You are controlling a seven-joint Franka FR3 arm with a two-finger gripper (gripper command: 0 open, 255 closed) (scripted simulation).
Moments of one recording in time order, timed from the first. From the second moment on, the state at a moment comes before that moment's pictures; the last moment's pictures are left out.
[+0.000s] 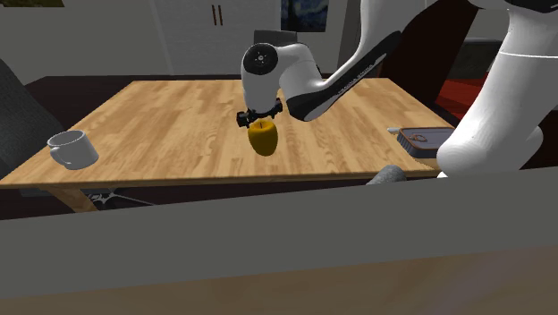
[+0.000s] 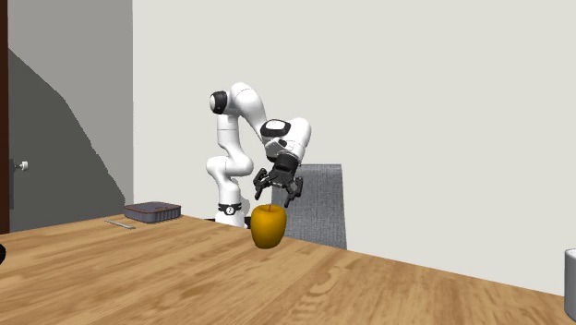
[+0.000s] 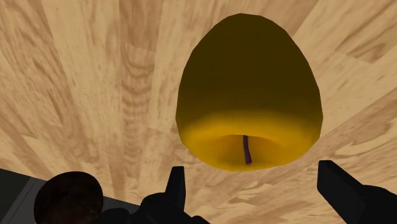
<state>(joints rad) -0.43 0.12 0.82 -2.19 -1.05 2.30 1.53</state>
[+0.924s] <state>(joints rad) -0.43 0.11 0.82 -2.18 -1.04 2.30 1.51</state>
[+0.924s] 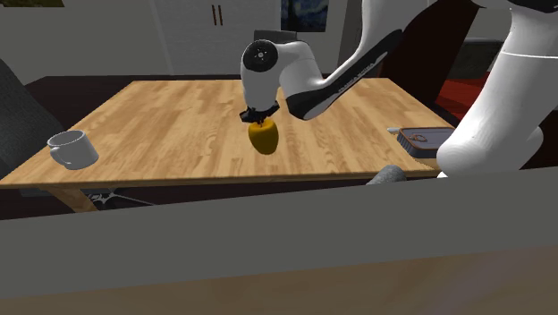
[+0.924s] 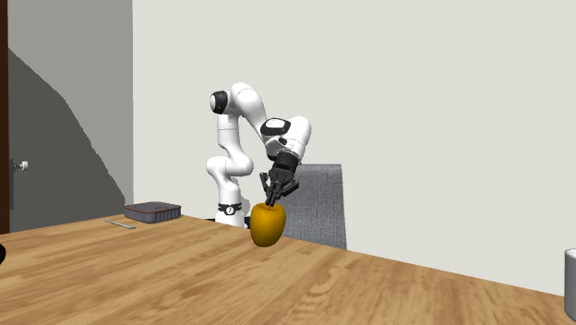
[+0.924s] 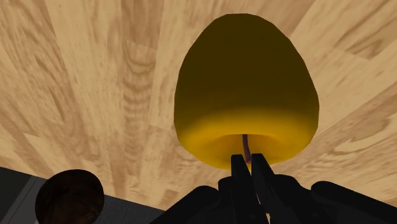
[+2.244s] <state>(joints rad) -0.45 -0.09 0.81 -2.10 -0.74 2.23 1.22</state>
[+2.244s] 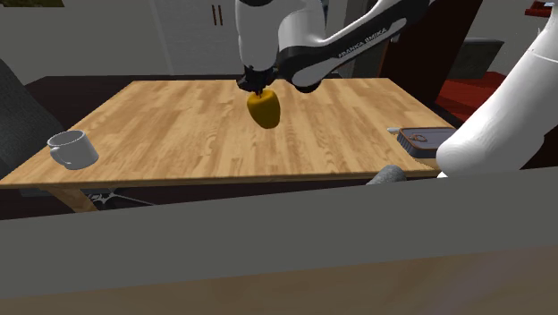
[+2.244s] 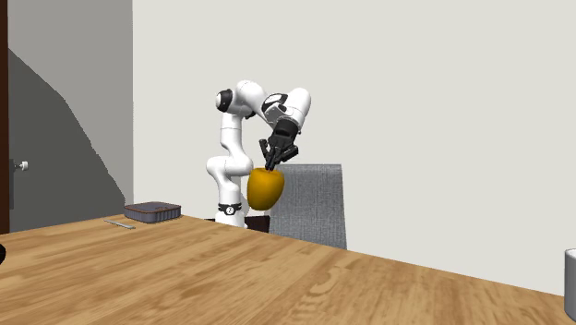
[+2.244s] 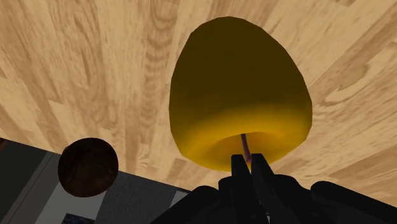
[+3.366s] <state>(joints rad) -0.43 -0.18 0.77 -1.99 -0.59 2.12 1.04</state>
